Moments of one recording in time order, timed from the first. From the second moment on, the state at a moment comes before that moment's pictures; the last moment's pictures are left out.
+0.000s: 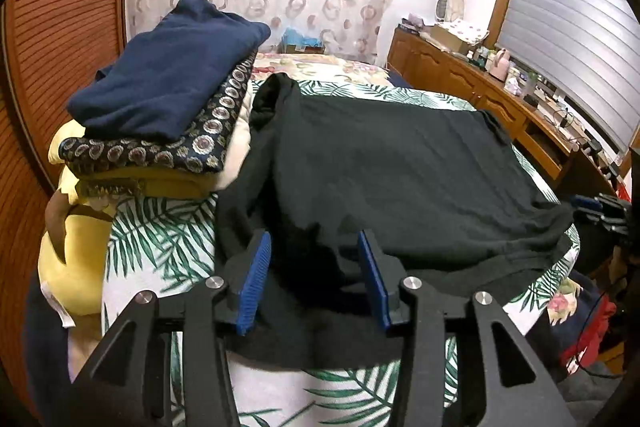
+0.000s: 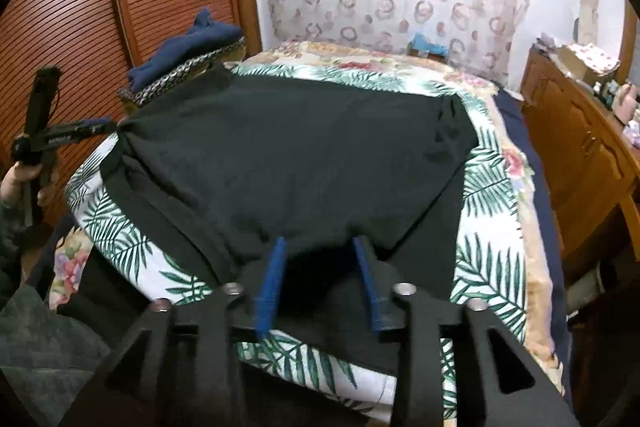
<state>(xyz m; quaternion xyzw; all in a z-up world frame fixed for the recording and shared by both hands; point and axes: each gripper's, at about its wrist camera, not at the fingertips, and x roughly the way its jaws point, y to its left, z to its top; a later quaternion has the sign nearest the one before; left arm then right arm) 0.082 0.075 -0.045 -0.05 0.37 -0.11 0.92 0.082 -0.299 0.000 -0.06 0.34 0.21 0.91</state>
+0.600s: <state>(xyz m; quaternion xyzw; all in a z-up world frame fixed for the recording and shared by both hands) 0.069 0.007 -0.082 -0.04 0.41 -0.18 0.89 0.088 -0.302 -0.023 -0.02 0.34 0.18 0.92</state>
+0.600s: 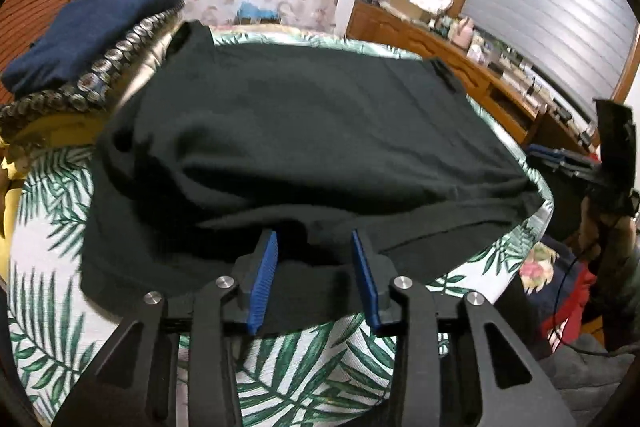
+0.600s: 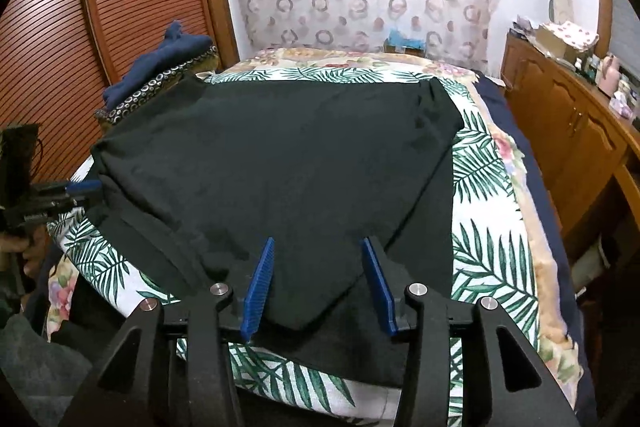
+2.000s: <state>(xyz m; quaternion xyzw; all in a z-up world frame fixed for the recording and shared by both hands) 0.083 0.081 -0.060 -0.07 0.38 -0.08 0.92 0.100 -0.271 -0.041 -0.01 0.36 0.20 0.91</state>
